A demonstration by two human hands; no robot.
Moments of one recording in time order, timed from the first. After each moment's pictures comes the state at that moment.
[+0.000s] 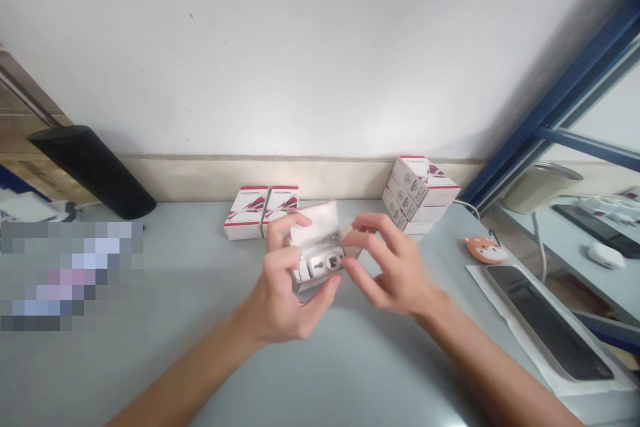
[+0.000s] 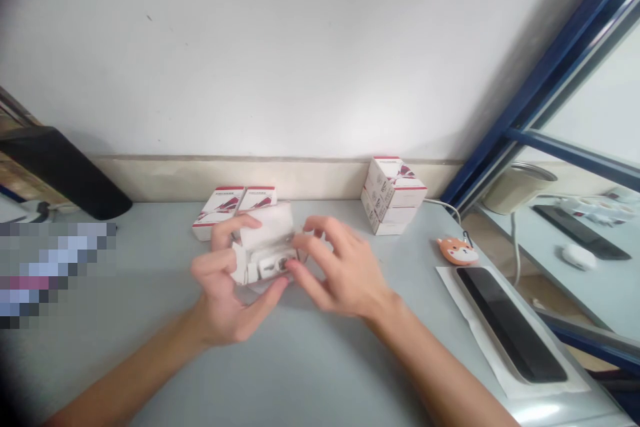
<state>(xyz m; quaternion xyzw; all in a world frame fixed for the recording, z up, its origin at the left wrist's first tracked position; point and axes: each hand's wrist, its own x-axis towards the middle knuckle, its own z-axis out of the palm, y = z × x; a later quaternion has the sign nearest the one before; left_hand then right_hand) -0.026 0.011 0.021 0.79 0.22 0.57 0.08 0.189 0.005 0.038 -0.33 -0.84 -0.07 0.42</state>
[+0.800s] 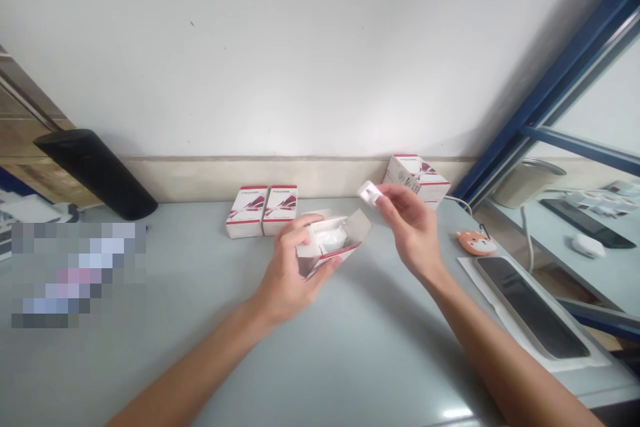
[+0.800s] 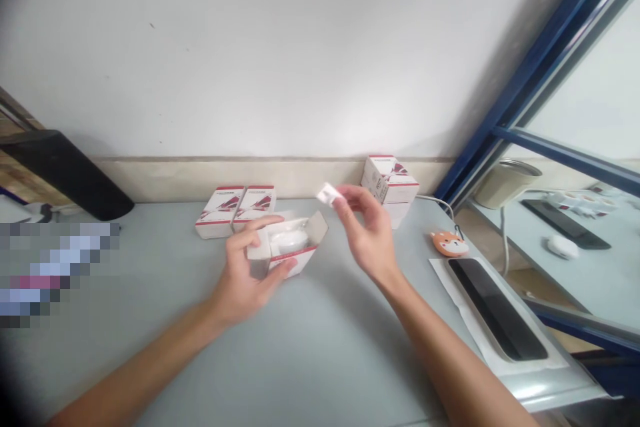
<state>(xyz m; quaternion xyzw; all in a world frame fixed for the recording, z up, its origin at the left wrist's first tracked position) -0.023 0.020 0.001 0.79 0.27 0.53 0.14 0.209 0.028 0.042 -0.48 -0.61 0.21 0.59</state>
